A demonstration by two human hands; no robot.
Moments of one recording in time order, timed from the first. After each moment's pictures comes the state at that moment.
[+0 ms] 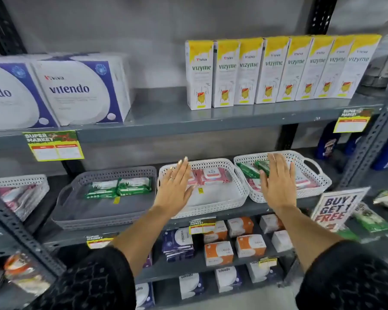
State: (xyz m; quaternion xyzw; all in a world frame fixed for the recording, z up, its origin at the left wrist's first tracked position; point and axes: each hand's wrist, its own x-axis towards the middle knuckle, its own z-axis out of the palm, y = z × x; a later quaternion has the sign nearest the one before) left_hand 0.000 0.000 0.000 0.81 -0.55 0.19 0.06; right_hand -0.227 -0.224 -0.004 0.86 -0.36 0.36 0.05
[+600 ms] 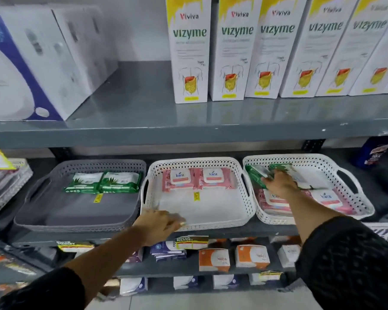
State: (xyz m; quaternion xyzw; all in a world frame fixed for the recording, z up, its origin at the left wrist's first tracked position) left_hand 0.033 -0.023 -0.064 0.82 -0.55 -0.15 0.00; right_hand -0.128 -0.413 -0.077 0.86 -0.47 0.02 -0.21
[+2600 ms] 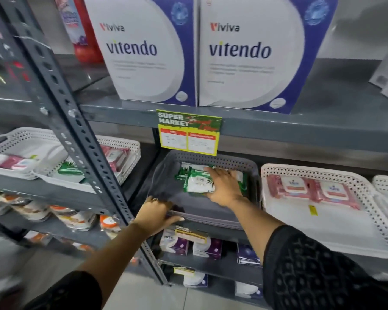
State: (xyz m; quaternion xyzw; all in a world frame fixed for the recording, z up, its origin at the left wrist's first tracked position) left_hand 0.220 0.262 -0.093 0.91 -0.41 0.06 0.01; right_hand 0.174 0.011 -0.068 0.99 -0.05 0.07 -0.10
